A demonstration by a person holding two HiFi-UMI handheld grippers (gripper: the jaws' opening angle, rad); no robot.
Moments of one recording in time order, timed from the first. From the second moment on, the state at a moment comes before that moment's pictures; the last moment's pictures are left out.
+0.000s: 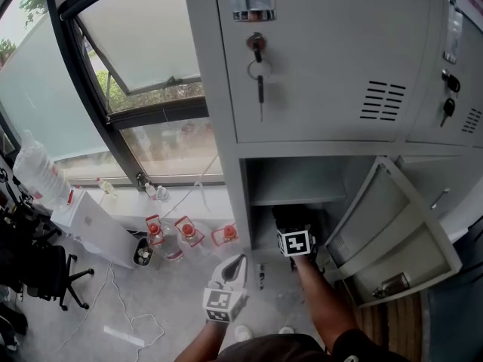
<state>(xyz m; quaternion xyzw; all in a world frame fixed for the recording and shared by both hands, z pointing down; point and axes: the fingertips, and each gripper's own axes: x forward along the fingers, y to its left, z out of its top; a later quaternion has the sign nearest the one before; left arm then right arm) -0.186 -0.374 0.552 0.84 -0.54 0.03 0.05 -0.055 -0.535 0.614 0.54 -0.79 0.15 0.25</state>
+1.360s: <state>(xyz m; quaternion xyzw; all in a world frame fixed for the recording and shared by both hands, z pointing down) -0.184 -0.362 0.543 0.84 -0.54 0.02 0.05 -0.054 -0.516 0.600 0.53 -0.81 0.12 0.23</state>
